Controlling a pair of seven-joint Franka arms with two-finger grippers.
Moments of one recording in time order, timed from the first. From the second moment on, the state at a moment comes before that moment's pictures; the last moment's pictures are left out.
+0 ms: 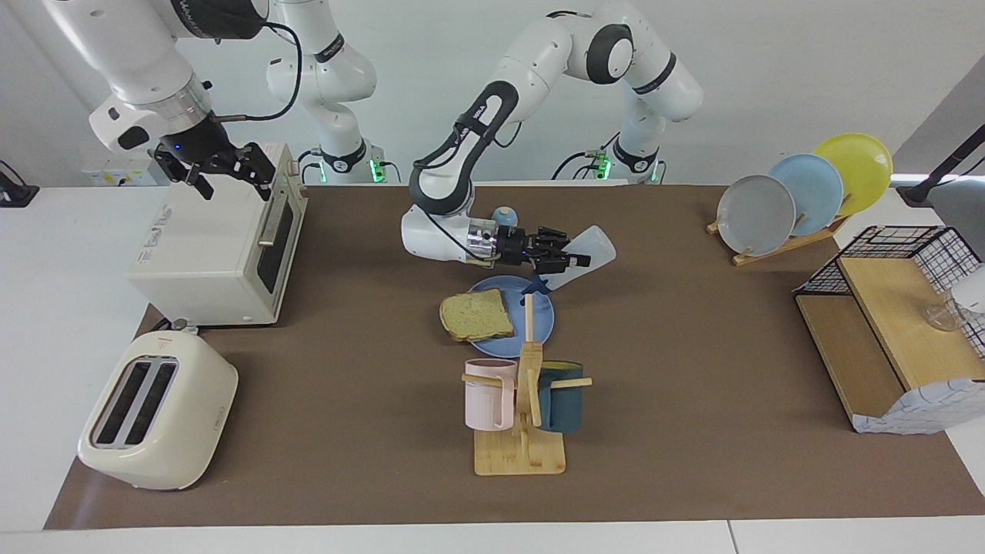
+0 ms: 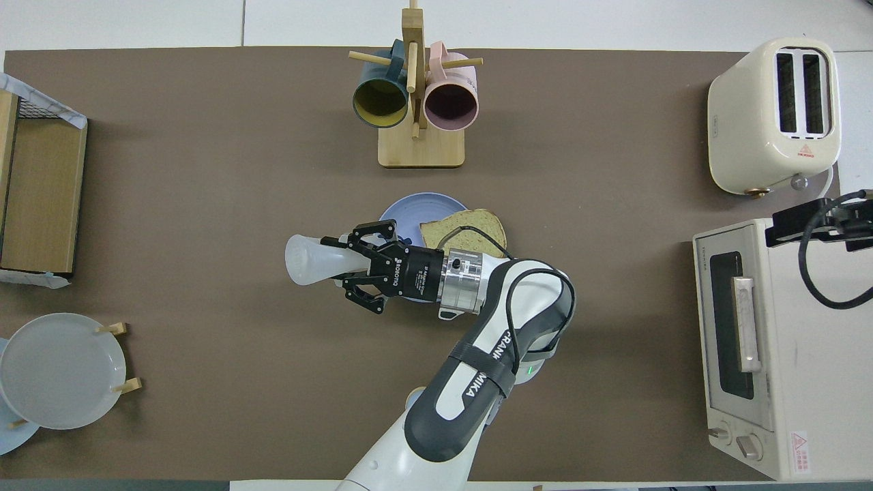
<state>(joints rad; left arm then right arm) -1.21 0.79 0.31 -1.39 0.98 1.09 0.53 0.06 -0.07 -0.10 -1.65 0.02 1.49 0.04</state>
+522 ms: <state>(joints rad) -1.30 0.79 0.32 -1.39 1.03 1.08 0.54 0.06 -0.07 -0.10 -1.65 0.02 1.49 0.04</state>
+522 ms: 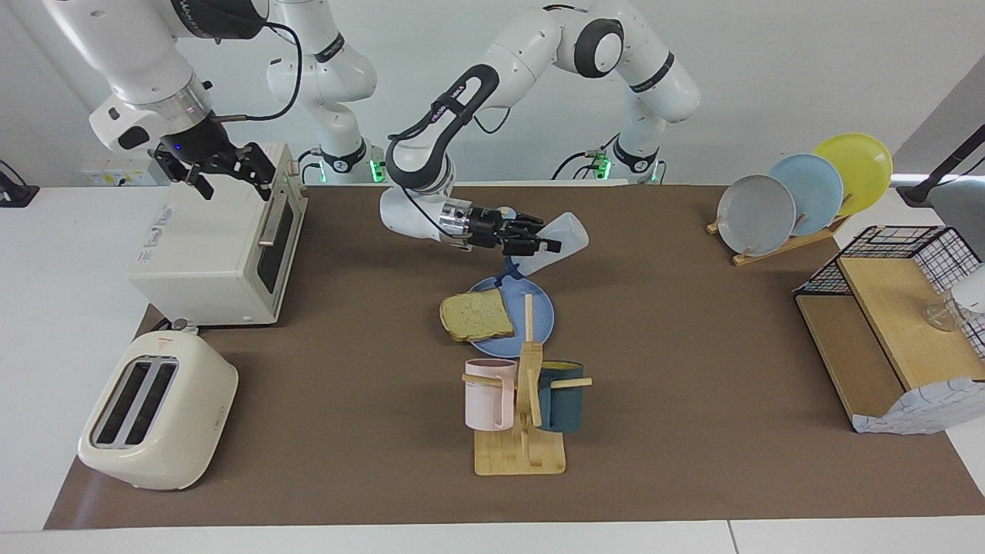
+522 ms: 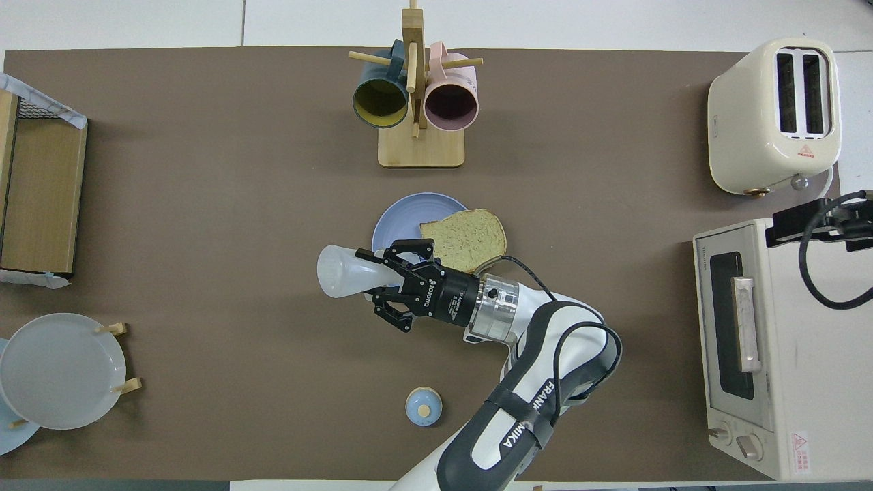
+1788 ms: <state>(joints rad) -1.32 0.79 0.32 -1.44 1.11 1.11 0.54 0.06 -0.07 -0.10 -1.65 0.02 1.49 0.04</state>
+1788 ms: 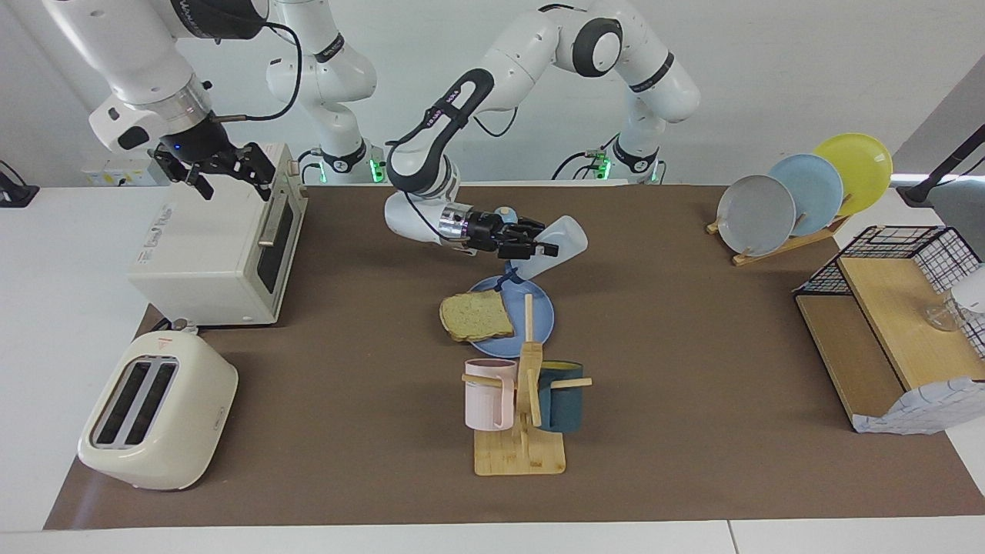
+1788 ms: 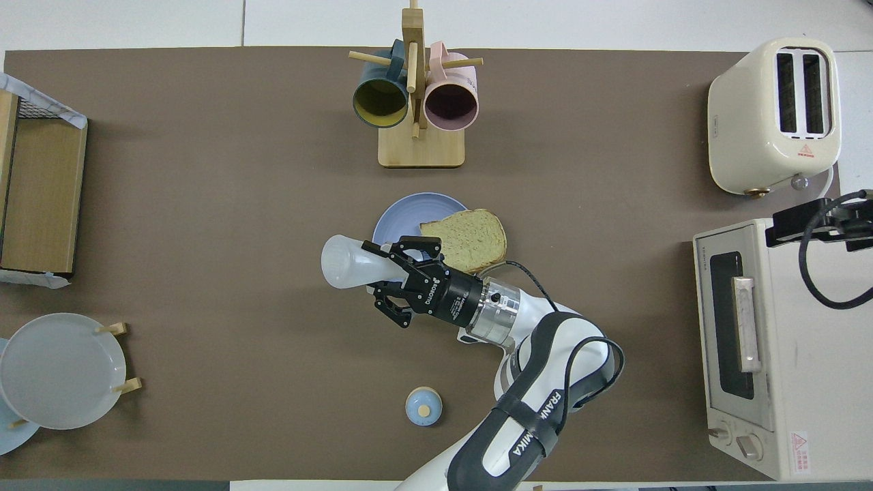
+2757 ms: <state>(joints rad) -1.19 0.79 0.32 -1.44 1.08 1.17 0.54 0.06 -0.07 -0.10 -1.65 0.02 1.49 0.04</state>
